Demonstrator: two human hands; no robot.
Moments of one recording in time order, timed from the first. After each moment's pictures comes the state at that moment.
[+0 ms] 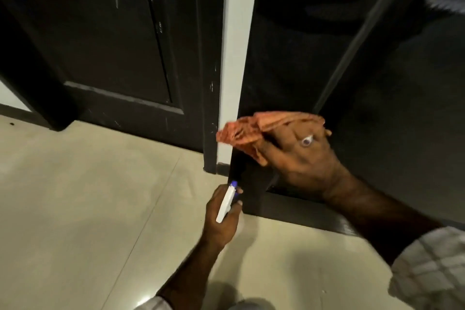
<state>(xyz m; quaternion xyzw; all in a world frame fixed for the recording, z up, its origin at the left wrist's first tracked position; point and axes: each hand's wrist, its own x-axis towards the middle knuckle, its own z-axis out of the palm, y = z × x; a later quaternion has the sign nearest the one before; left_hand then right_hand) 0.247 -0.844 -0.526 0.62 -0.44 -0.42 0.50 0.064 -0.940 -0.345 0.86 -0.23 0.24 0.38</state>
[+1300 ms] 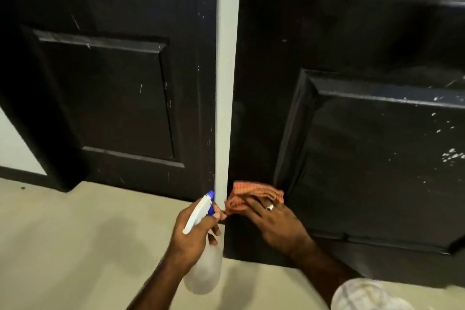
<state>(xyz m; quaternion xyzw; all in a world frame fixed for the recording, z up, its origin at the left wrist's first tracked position) 0.308 -0.810 -0.371 0.59 -0.42 -0.45 0.52 0.059 -0.893 -0.433 0.90 -0.40 0.08 0.16</state>
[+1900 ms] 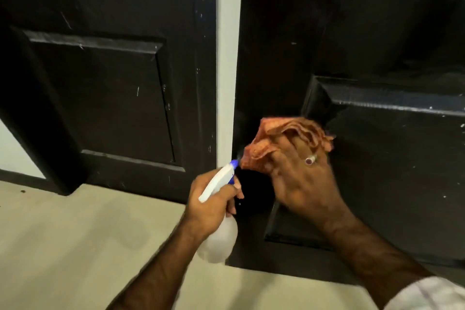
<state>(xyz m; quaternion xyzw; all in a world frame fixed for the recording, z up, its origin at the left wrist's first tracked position) 0.284 -0.854 -0.275 0.52 -0.51 -0.43 0.53 0.061 -0.914 -0.269 0.80 -0.40 0.33 0.32</state>
